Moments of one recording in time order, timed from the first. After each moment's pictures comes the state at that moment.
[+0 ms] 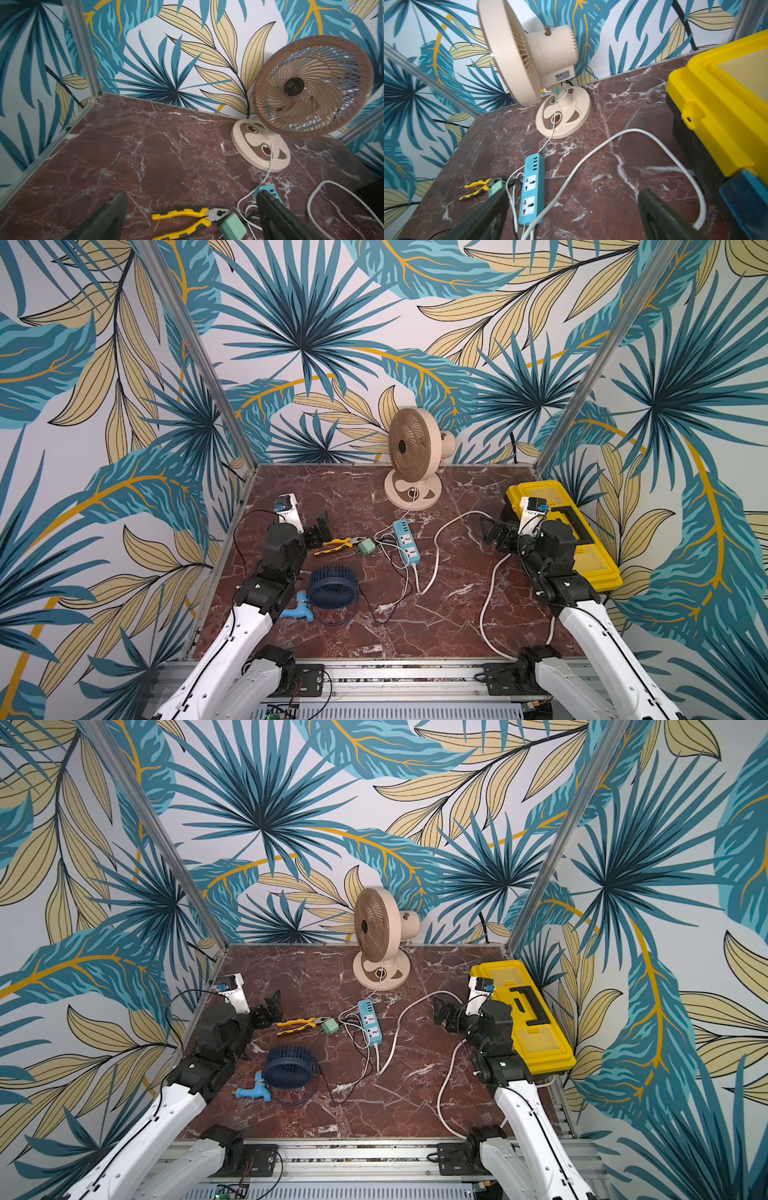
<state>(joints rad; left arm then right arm) -0.27 0.79 0.66 -0.12 -0.18 -0.34 0.06 0.81 0.66 -0.17 -0.20 0.38</state>
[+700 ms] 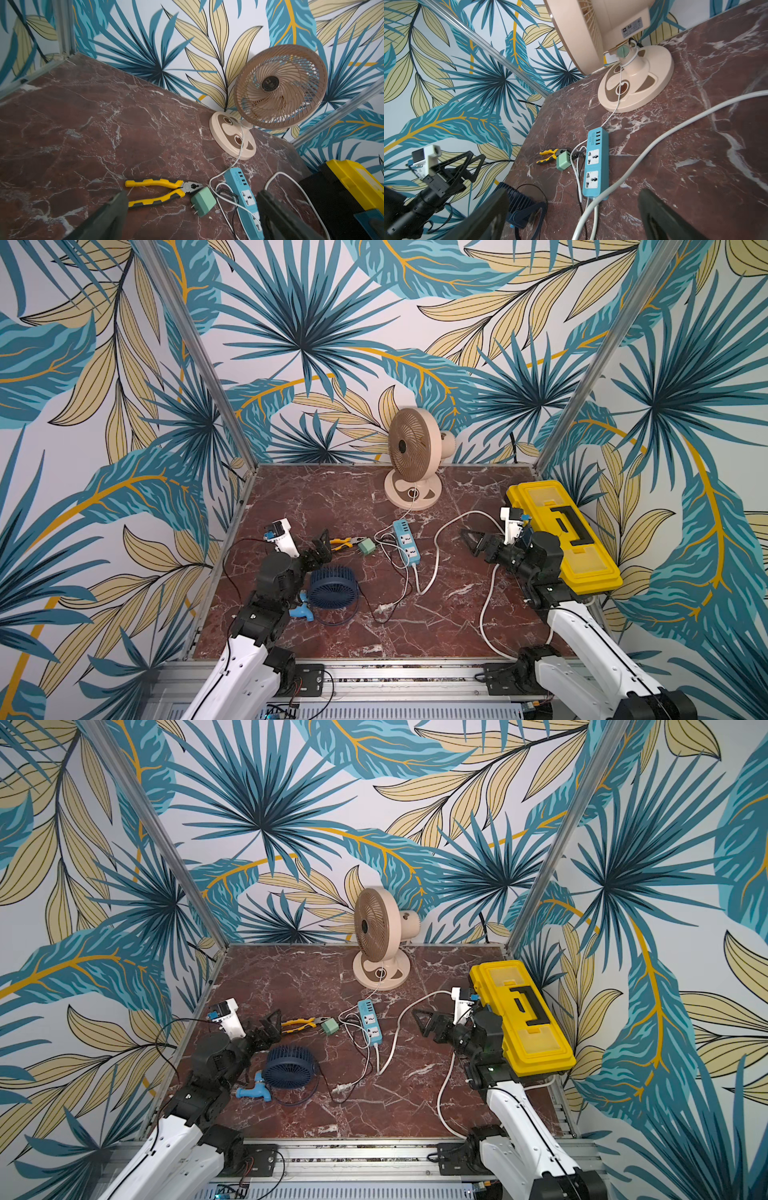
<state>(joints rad) -0.27 0.66 0.44 -0.05 -0.08 -0.55 0.10 0.93 0.47 0.21 -0.57 0.61</state>
